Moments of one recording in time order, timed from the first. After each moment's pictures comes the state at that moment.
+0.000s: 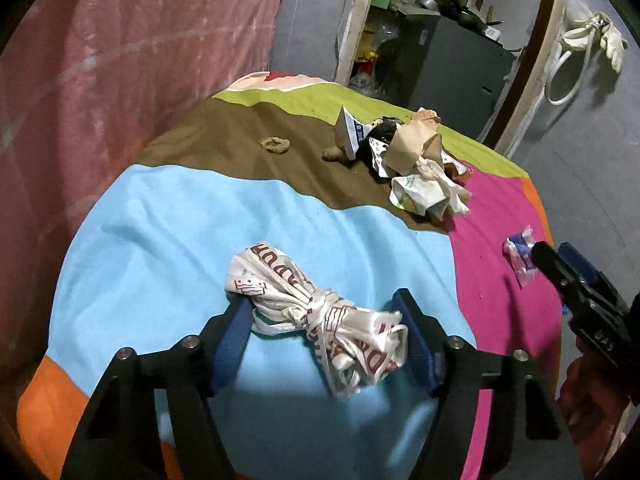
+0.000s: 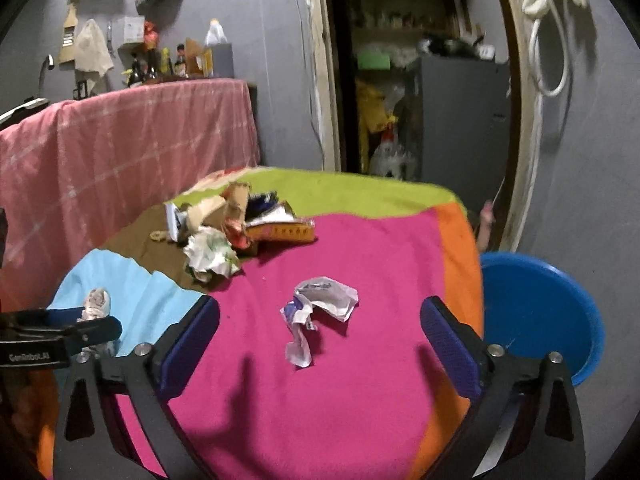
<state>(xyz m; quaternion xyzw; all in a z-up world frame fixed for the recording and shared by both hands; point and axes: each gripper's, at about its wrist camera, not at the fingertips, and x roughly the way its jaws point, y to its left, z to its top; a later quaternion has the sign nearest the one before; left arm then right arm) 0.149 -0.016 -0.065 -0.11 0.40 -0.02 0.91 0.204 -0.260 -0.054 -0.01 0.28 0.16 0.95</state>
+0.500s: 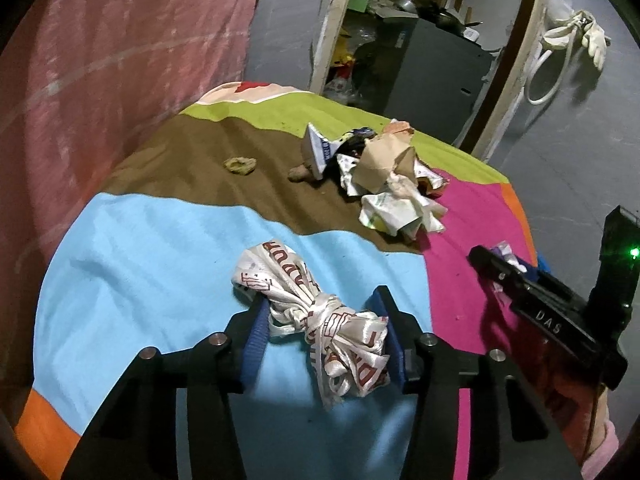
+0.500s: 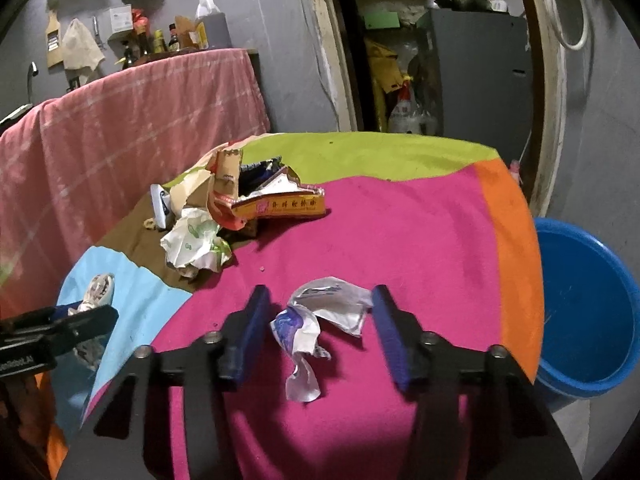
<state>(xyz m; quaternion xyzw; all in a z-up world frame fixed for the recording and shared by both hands) 0.165 -0.026 -0.058 -0.10 0.39 -0.06 0.91 0.236 -0.260 -0.077 0.02 0.33 0.20 0.92</state>
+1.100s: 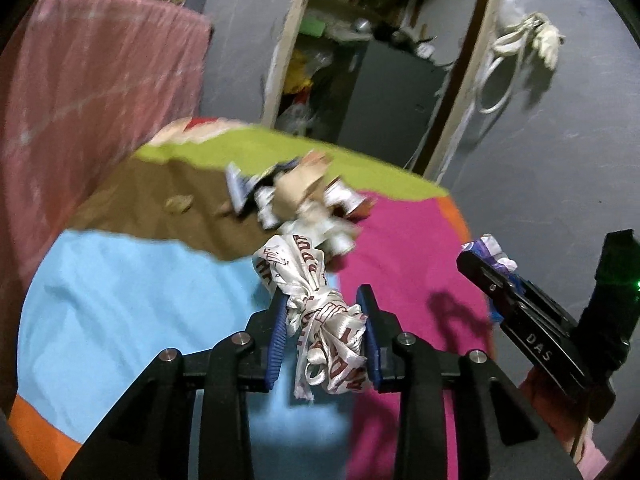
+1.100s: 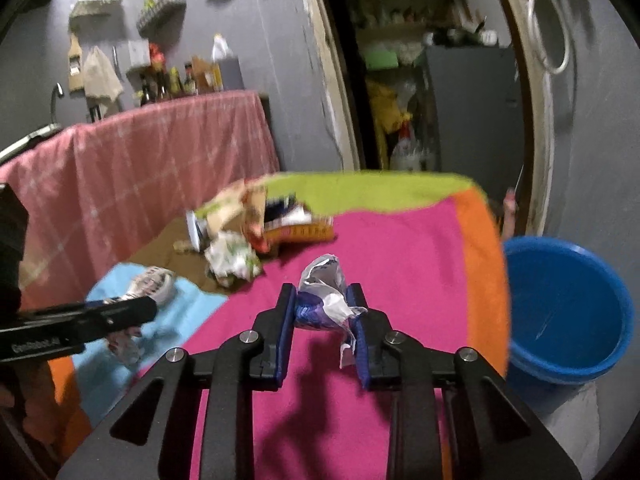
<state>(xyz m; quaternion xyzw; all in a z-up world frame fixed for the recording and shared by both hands) 0.153 -0.065 -0.028 -0.09 0.32 -0.13 0.93 0.183 -0.279 -0.042 0.04 0.23 0.19 0.95</state>
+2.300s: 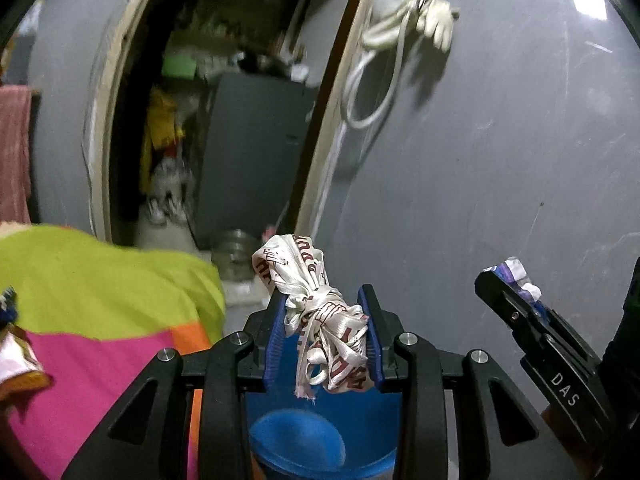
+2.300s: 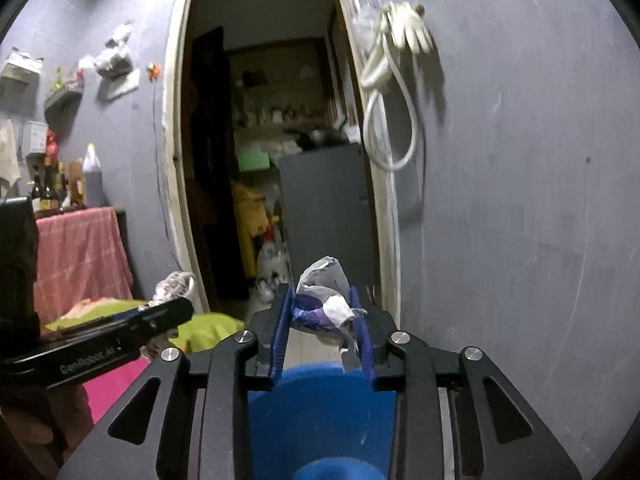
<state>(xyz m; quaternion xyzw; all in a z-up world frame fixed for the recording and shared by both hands) 0.305 -0.316 -0.002 -0.07 0.24 -0.30 0.92 0.222 -0.479 0.000 0.05 0.11 -0.02 0.99</state>
